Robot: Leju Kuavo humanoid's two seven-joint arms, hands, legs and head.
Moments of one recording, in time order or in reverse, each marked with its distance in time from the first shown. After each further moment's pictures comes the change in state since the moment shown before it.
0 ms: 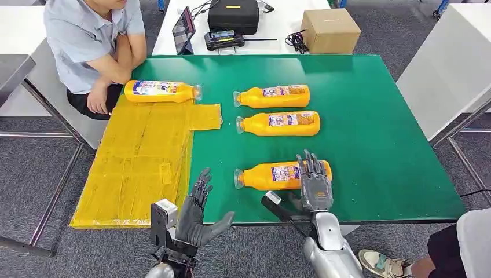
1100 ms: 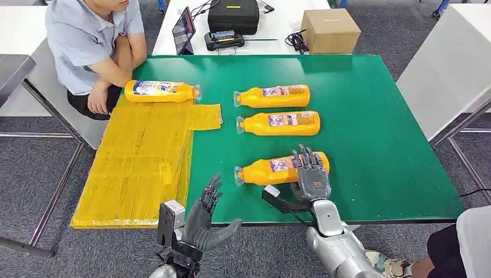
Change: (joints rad) left arm -0.009 0.008 -0.039 0.023 0.038 -0.046 0.029; right arm -0.132 -0.071 0.161 0.154 -0.102 0.093 0.049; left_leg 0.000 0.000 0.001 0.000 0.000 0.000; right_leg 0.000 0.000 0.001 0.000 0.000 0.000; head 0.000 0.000
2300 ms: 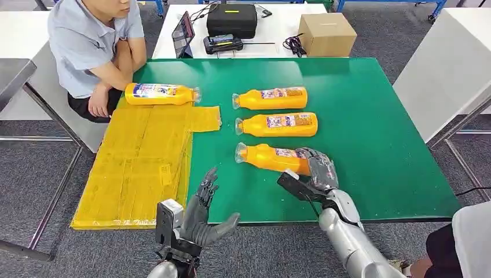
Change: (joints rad) left arm -0.025 -0.002 0.000 0.007 -0.021 0.060 -0.061; right arm -0.008 -0.042 -0.049 -0.052 -0.592 0.257 -0.366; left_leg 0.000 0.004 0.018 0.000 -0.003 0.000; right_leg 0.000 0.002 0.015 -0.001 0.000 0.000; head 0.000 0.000
